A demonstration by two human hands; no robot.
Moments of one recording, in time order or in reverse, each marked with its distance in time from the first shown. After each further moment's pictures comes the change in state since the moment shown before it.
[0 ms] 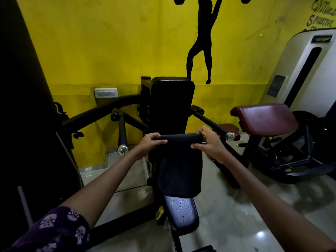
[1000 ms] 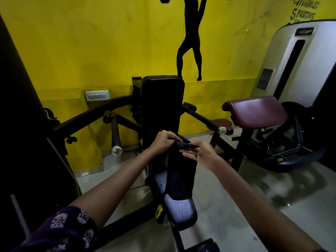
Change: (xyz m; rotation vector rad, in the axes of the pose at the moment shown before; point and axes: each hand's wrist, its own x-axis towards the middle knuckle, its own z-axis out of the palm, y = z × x) left_hand 0.008 0.027 0.069 0.588 -0.010 0.278; right_hand -0.023 -0.009 0.026 0.972 0.255 0.787
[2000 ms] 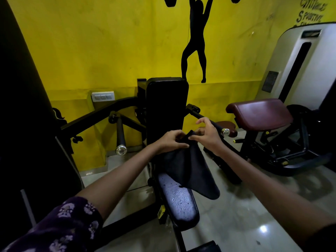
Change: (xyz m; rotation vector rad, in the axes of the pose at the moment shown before) left_hand -0.002 0.011 -0.012 -0.058 -0.232 -0.065; right_hand 0.007 -0.037 -0.008 -0.865 -0.104 -0.736
